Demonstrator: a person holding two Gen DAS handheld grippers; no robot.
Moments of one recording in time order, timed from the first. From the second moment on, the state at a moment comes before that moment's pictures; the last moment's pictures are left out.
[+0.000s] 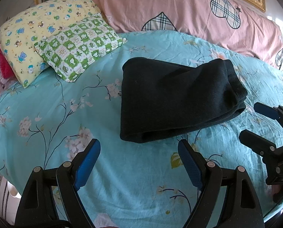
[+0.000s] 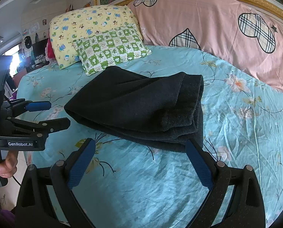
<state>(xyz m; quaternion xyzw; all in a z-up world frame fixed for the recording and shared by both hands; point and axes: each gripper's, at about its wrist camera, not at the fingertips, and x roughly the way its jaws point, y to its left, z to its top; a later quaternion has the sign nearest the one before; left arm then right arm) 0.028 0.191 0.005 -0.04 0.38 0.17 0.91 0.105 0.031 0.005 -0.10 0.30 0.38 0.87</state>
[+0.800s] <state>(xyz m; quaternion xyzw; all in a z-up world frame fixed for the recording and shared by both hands) 0.026 0.189 0.011 -0.04 0.38 0.16 0.91 0.103 0.033 0.013 -0.10 0.29 0.39 0.87</state>
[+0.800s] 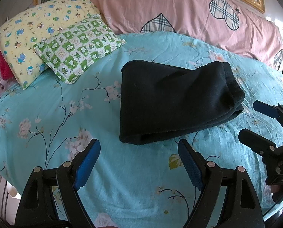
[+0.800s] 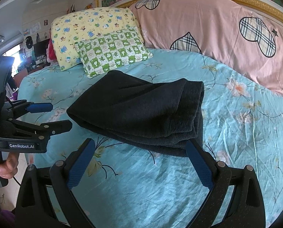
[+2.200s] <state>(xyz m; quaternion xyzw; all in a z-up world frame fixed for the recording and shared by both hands) 0.065 0.197 0.036 -0.05 0.37 0.17 0.91 0.131 0.021 0.031 -0.07 0.30 0.37 0.88</state>
